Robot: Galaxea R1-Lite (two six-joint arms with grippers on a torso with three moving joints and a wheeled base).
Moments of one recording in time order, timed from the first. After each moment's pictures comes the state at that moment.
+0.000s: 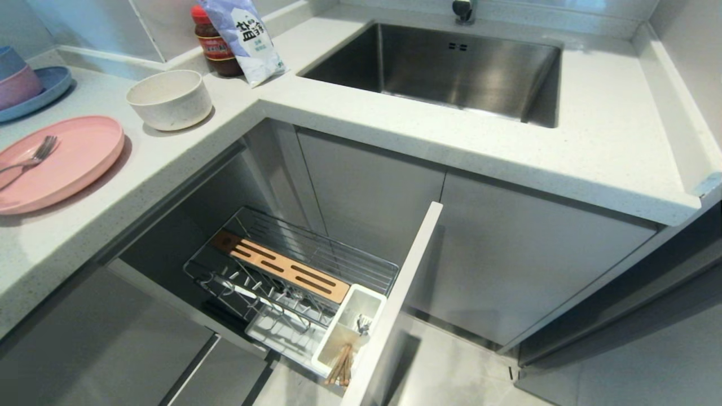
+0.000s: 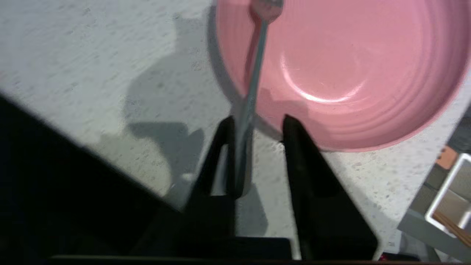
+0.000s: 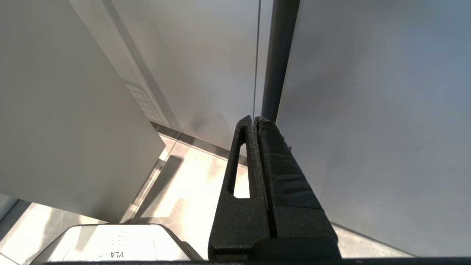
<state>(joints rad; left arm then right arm) 0.98 1.67 -1.94 0.97 -0.81 0.51 0.00 0.00 0.00 0.00 0.00 0.03</state>
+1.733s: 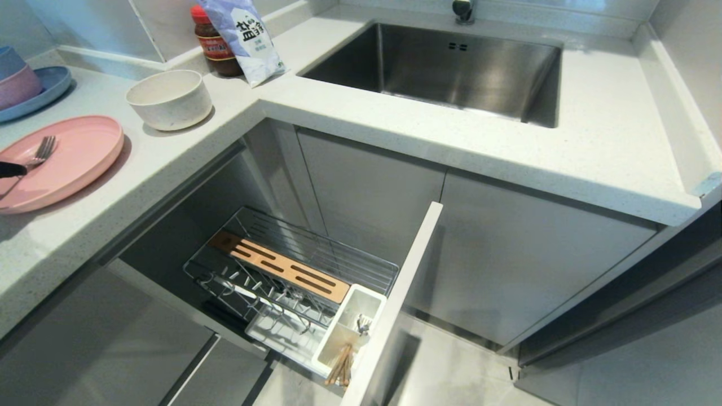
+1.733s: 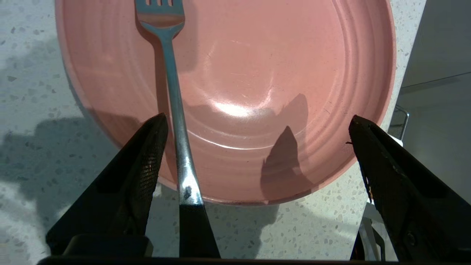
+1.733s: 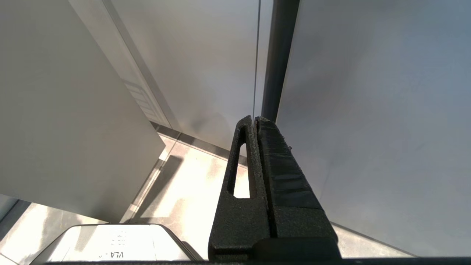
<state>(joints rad) 0.82 1.76 -1.94 1.01 -0.93 0.51 0.00 0.00 0.00 0.00 0.00 0.03</state>
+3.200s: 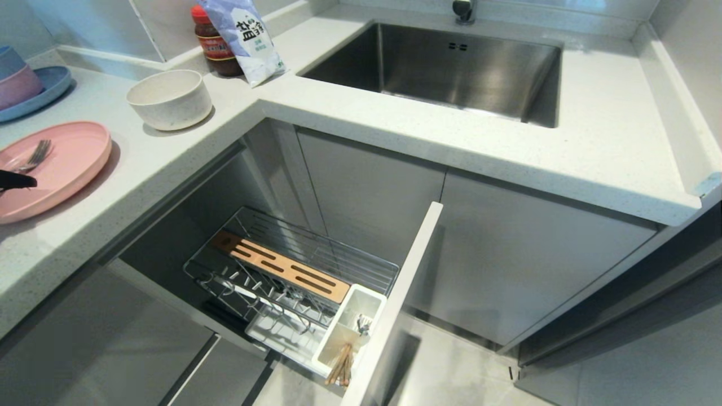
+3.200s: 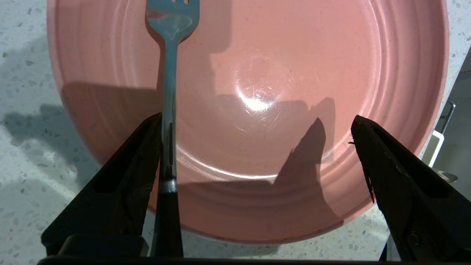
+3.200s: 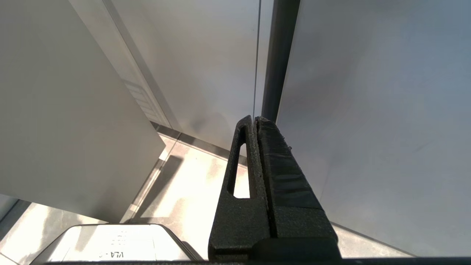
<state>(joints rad) 0.78 1.76 -1.94 1.00 -0.77 0.51 0.00 0.00 0.00 0.00 0.00 0.03</state>
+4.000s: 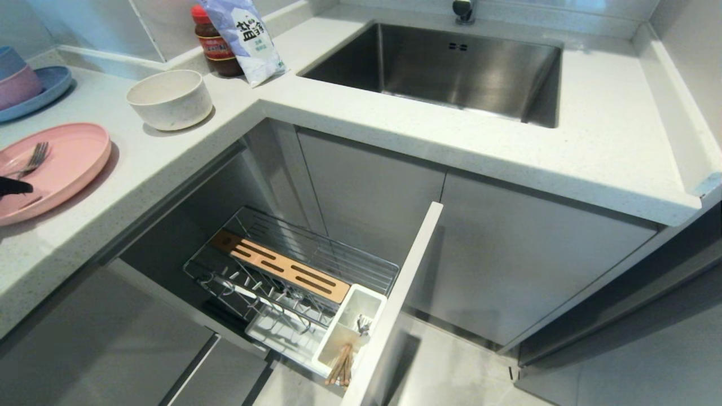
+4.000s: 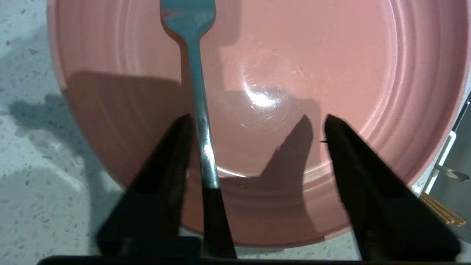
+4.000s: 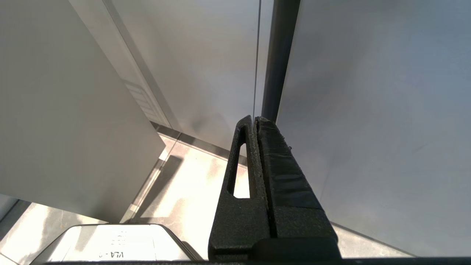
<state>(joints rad) 0.77 1.76 -1.94 1.01 -0.73 0.51 0.00 0.00 0.00 0.00 0.00 0.03</state>
